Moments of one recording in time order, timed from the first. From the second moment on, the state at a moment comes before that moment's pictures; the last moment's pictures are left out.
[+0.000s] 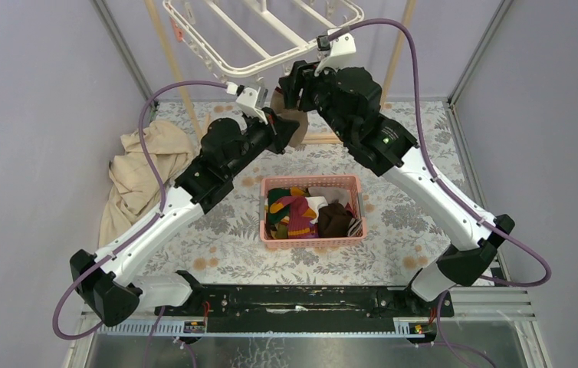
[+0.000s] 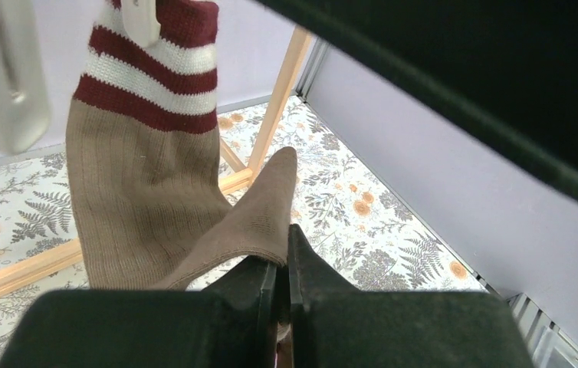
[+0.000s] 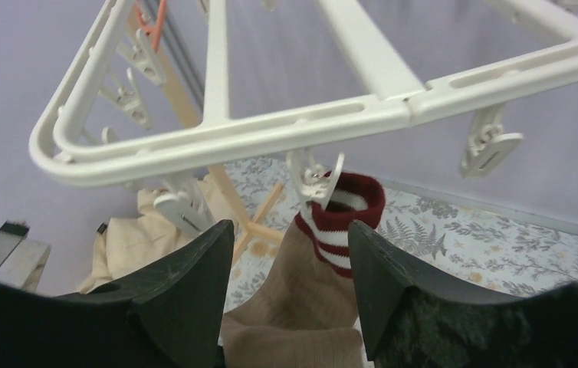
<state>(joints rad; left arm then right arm) -0.67 1.24 1.22 0.04 0.02 -0.34 0.82 1.56 1.87 -0.30 0.30 0.22</state>
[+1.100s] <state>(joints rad) -0.60 1.23 1.23 0.02 0.05 -0.33 0.85 1.70 2.03 -0.31 0.53 0.21</state>
